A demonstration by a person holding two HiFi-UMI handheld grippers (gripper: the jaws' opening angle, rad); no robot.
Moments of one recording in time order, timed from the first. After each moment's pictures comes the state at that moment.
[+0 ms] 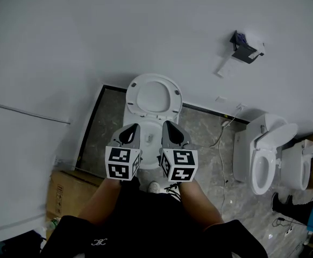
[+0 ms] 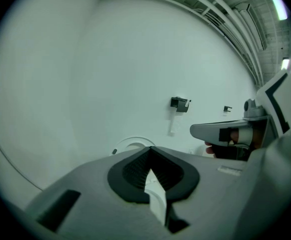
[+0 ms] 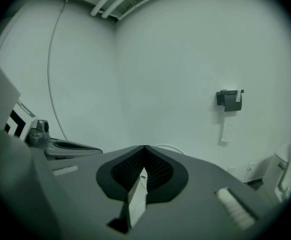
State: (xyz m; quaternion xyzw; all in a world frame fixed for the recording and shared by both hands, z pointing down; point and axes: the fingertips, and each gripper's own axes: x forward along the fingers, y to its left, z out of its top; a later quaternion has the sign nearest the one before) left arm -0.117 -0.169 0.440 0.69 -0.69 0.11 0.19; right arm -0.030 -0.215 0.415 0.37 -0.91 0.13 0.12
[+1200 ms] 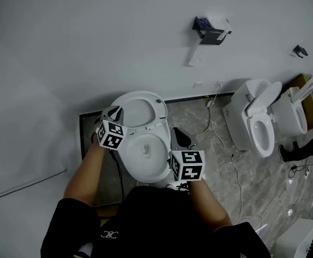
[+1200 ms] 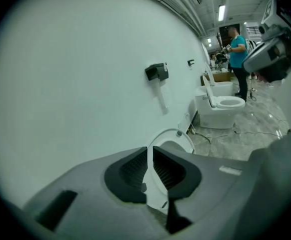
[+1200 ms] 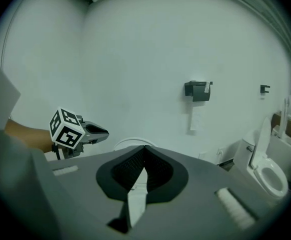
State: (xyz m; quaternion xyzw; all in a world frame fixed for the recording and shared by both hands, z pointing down) left arm -0.220 -0.398 0.523 0.78 -0.51 0.35 0.00; right arm -0.012 -0.301 0.455 0.53 -0.81 0.18 0.16
